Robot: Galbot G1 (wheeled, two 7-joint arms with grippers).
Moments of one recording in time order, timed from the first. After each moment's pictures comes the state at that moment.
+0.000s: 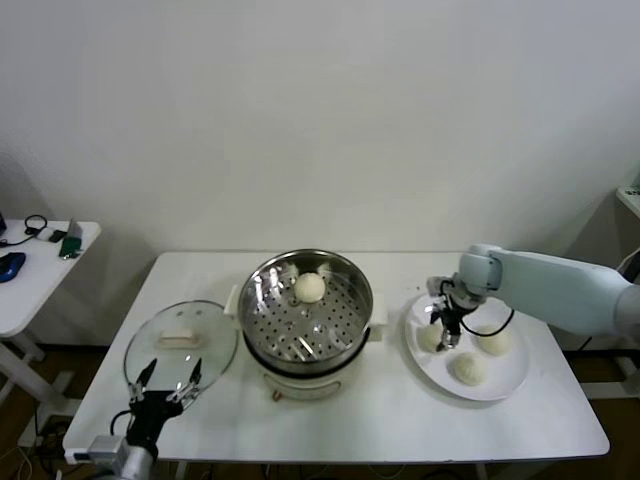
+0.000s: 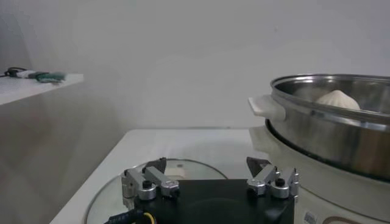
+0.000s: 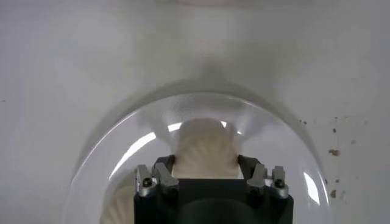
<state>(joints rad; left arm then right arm) 1.67 -1.44 -0.75 -2.05 -0.20 0.17 0.11 0.39 0.87 -1.55 1.13 0.49 -0.30 -0.86</state>
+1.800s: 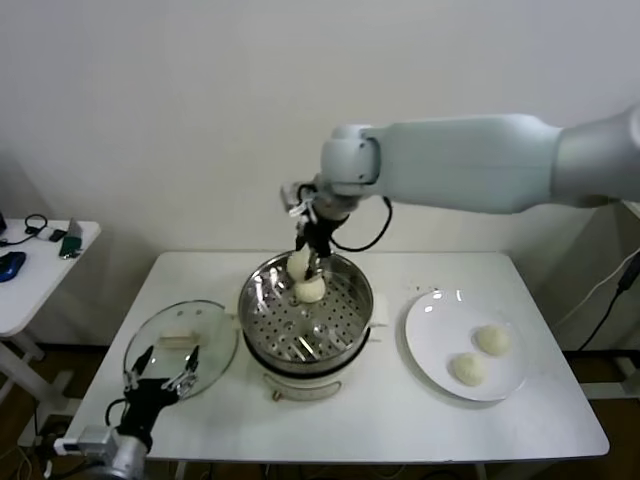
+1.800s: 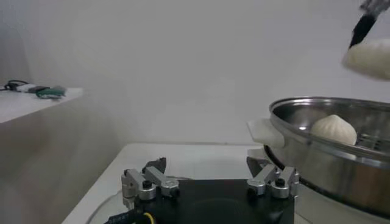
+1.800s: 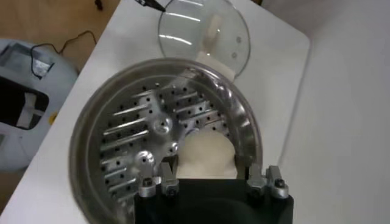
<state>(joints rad) 1.66 -1.42 -0.77 -2.10 -0.25 0.20 0.12 0.90 1.38 -1.64 1.33 0.89 -0.39 -0.79</state>
